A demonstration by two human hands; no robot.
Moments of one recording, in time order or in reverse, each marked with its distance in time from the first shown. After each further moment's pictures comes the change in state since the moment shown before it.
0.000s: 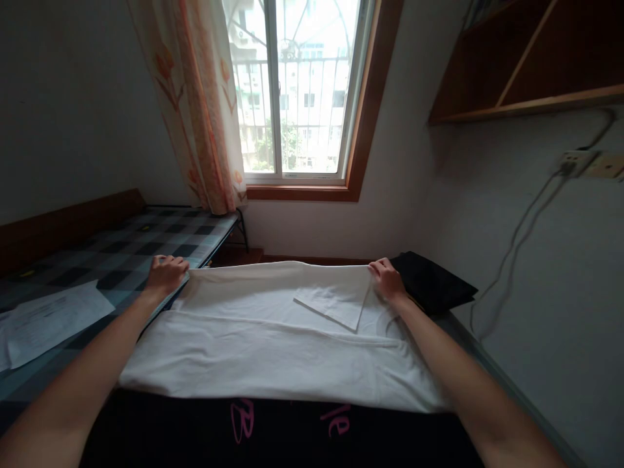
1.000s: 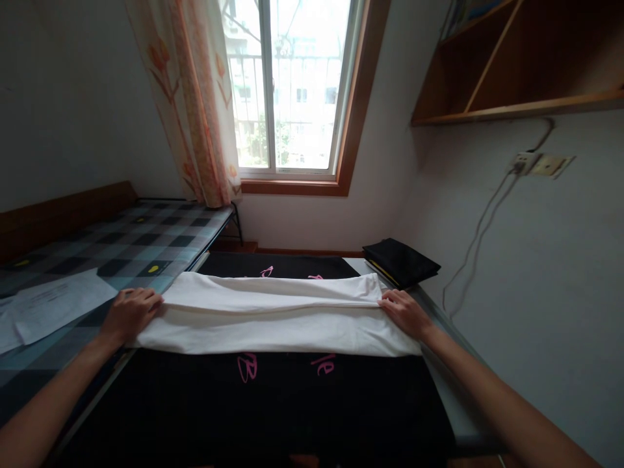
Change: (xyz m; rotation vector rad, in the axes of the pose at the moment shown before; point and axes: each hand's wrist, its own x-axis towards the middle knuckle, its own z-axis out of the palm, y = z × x) left_hand -0.153 -0.015 -0.025 -0.072 -0.075 0.068; right_hand -0.140 0.009 -0.100 -0.149 -0.222 -0.537
